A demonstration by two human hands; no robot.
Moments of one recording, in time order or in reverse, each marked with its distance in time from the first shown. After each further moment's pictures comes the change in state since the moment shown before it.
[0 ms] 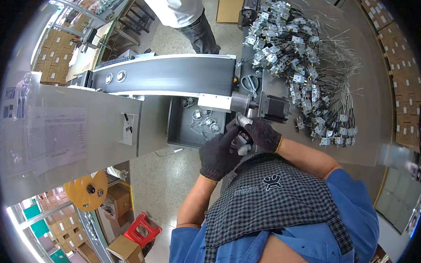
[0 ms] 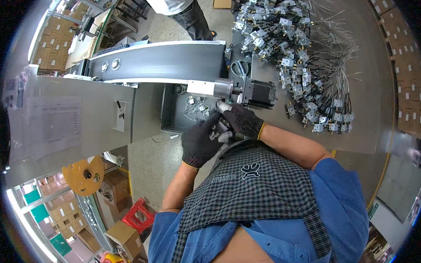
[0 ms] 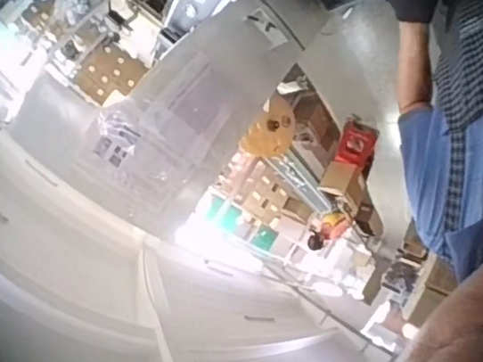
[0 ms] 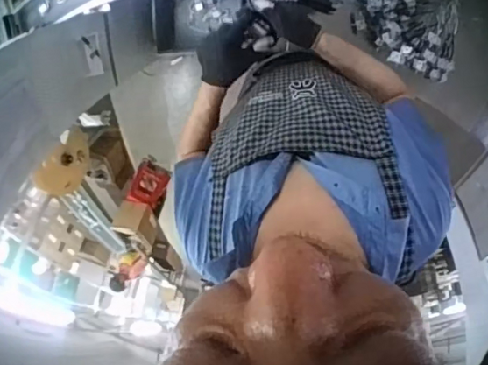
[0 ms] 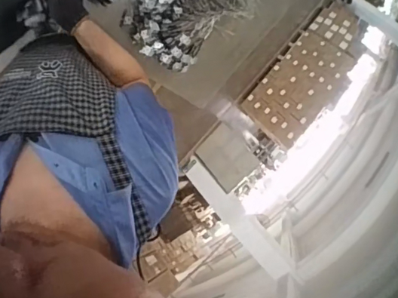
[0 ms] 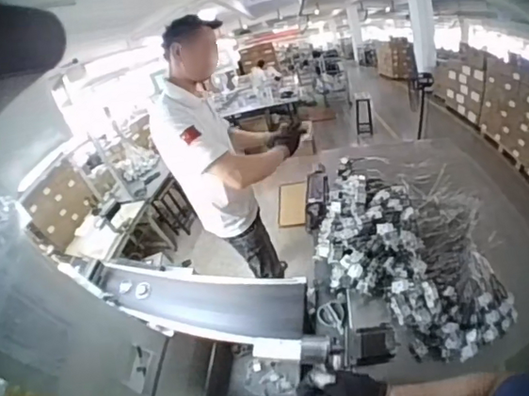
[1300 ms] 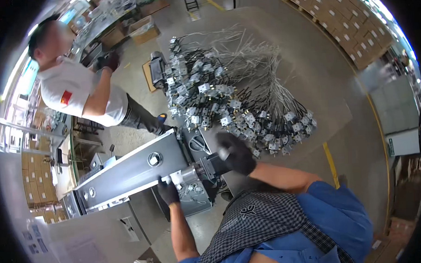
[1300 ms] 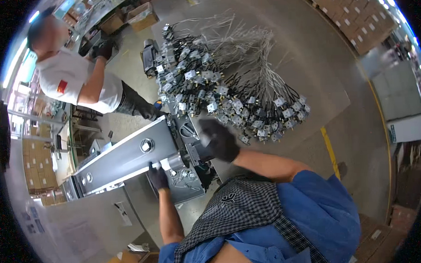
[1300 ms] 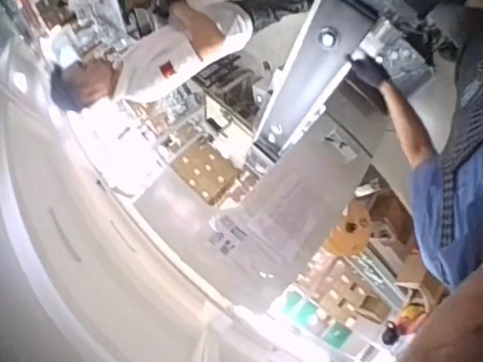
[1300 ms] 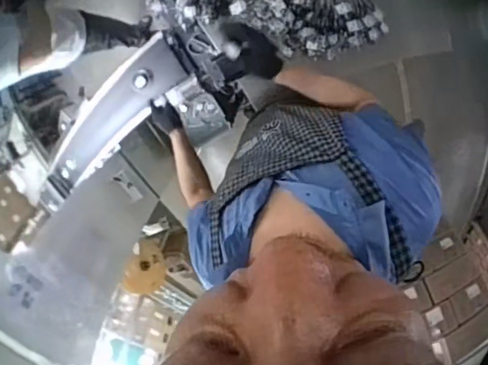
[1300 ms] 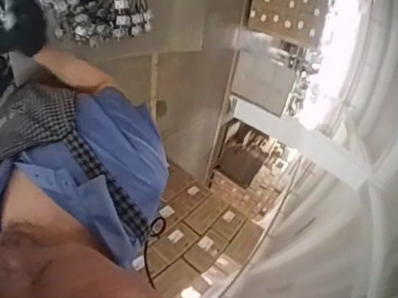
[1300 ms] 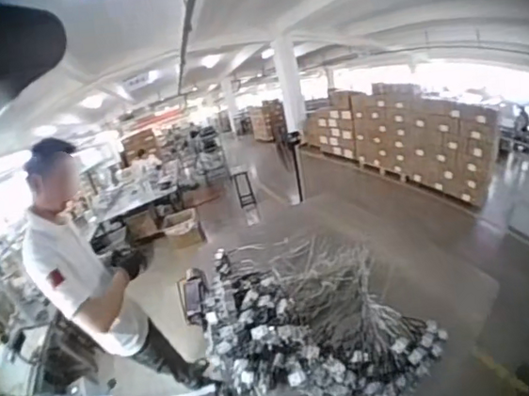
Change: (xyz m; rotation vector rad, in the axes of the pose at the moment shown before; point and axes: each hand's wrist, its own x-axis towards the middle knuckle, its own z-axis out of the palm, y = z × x) left_hand 0.146 -0.191 0.071 -0.142 0.212 -0.482; right_hand -0.035 0.009 -0.096 -0.284 1.154 -0.900
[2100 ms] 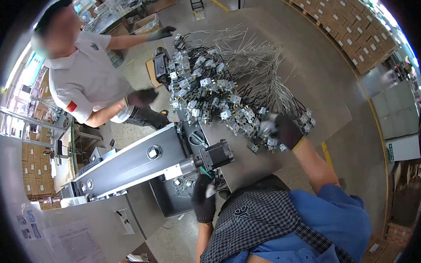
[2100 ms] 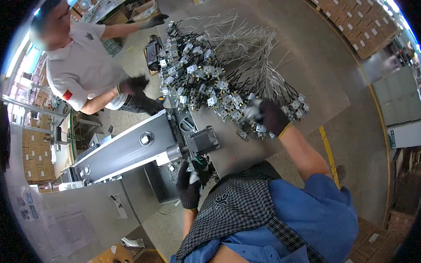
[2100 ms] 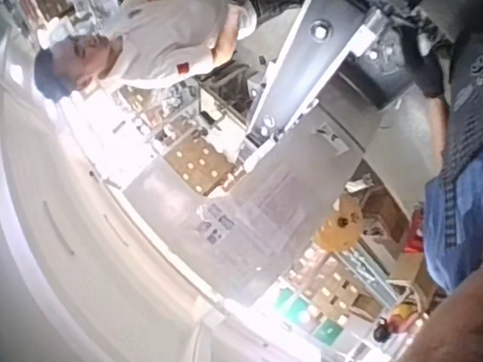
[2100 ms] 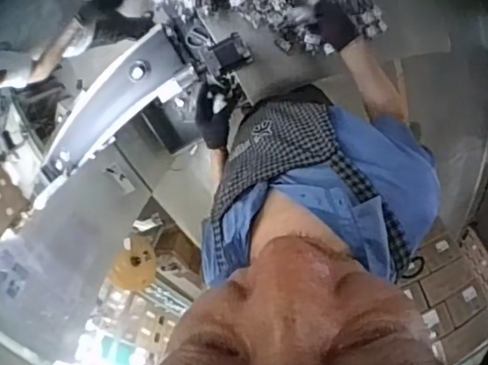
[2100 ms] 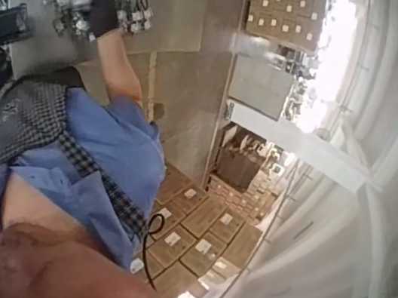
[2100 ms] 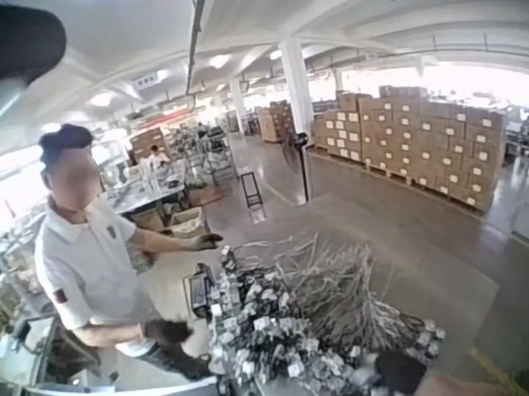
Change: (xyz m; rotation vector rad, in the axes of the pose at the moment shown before) left_hand -0.199 0.107 -0.021 -0.646 -0.389 0.229; right_hand 0.020 0.041 -0.156 0.563 -0.145 0.900
